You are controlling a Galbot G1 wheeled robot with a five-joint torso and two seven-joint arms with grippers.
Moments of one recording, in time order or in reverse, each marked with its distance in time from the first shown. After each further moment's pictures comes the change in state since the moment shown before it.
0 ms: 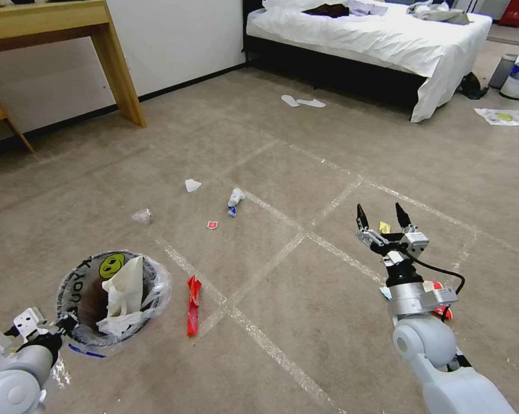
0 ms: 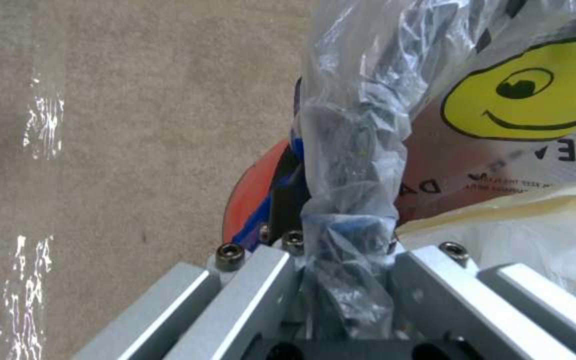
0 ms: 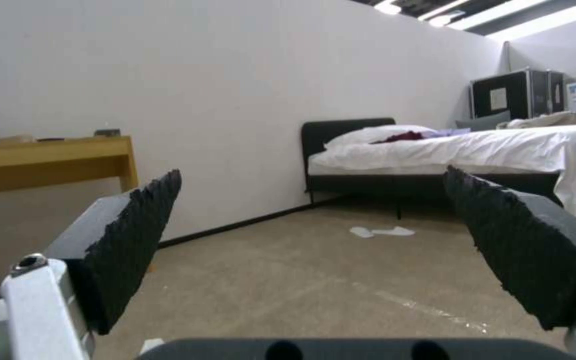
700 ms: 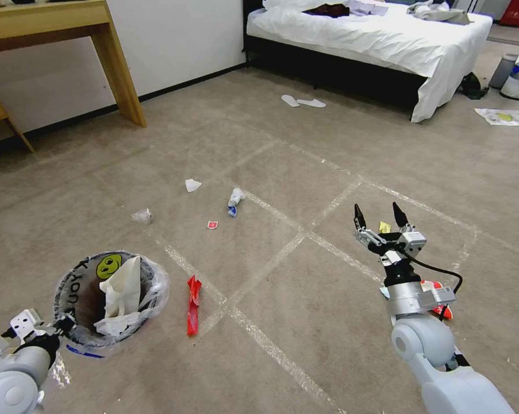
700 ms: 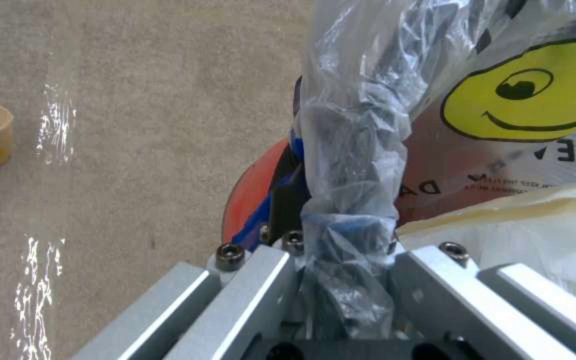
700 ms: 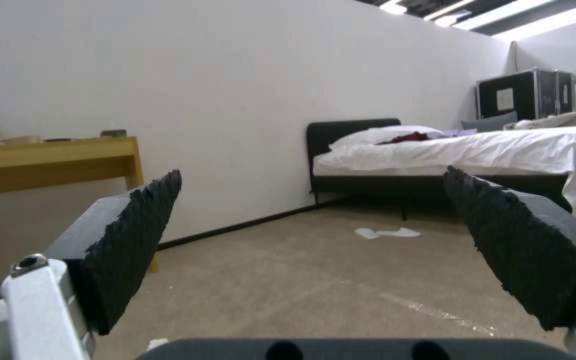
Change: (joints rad) left arm 0.003 0.001 -0.023 -0.004 -0.008 0.000 -0.003; right arm 0.006 -0.006 -0.007 0.005 0.003 -0.005 -0.003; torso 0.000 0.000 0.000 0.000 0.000
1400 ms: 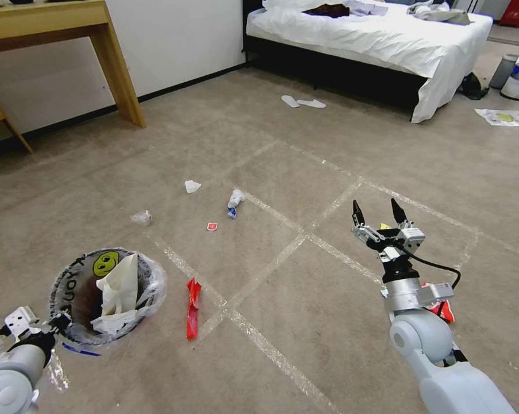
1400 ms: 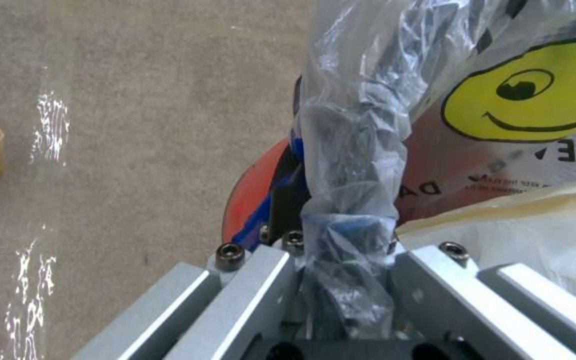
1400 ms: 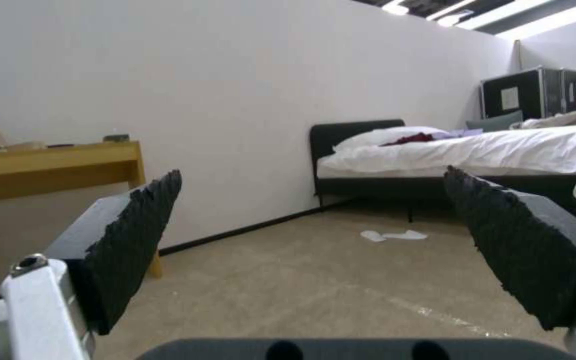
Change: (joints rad) left arm 0.006 0.013 -0.011 -0.007 -0.015 0.003 -0.003; right arm 0.023 0.012 -0.017 -0.006 0.002 -0.006 0.000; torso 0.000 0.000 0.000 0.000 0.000
